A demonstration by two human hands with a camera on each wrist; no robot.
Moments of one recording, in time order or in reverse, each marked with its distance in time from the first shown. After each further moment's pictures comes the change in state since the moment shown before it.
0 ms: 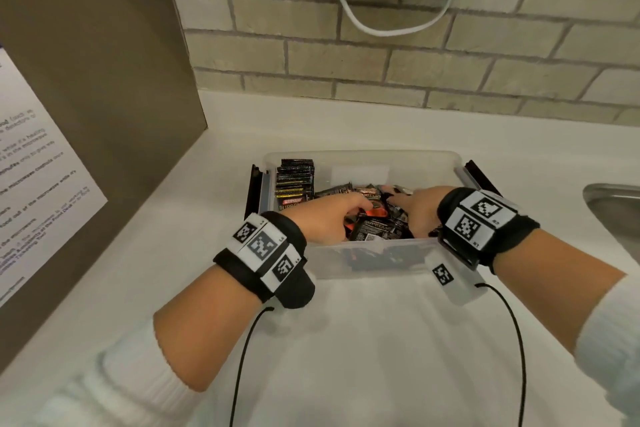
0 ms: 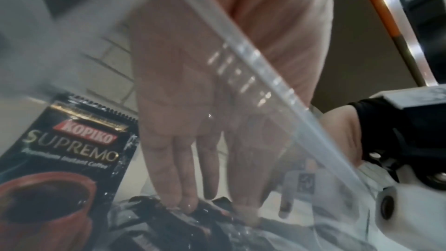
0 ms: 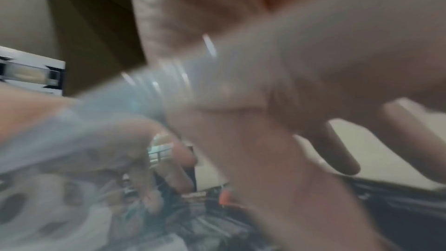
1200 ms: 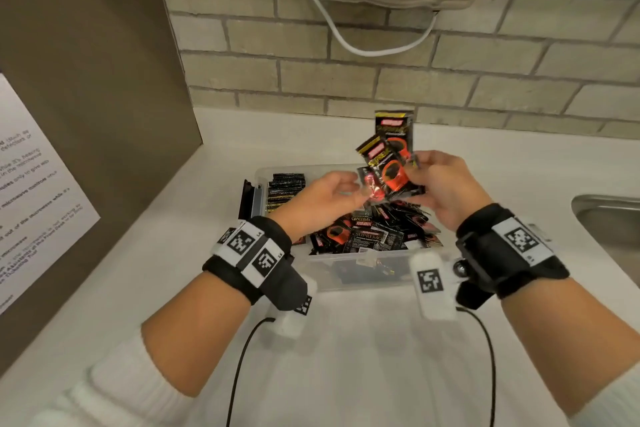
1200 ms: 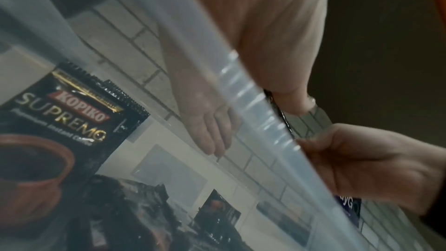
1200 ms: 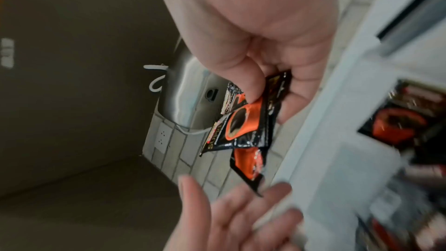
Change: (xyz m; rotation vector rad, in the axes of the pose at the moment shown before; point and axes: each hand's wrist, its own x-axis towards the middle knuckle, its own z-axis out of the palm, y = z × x) left_hand 0.005 0.014 -0.013 -0.469 0.319 0.070; right_hand -0.009 0.025 0.000 1.802 0.627 -0.217
